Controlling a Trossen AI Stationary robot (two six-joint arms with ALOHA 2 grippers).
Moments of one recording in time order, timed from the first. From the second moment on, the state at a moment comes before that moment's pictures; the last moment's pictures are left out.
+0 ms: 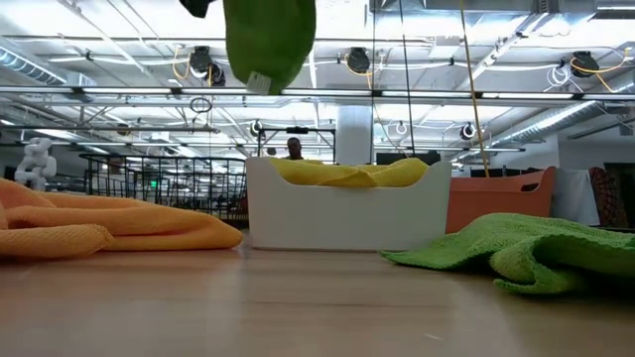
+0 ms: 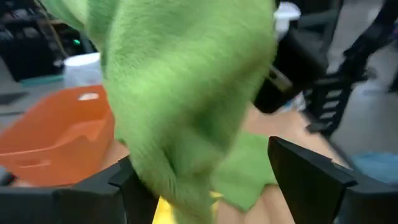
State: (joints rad) left arm -0.40 1.10 0.71 0.20 -0.32 0.06; right arm 0.42 1.78 1.31 0.49 1.04 -0.61
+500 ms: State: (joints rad) left arm -0.75 1.10 0.71 0.26 -1.07 0.74; right arm 0.42 1.70 1.31 0.37 1.00 -0.46
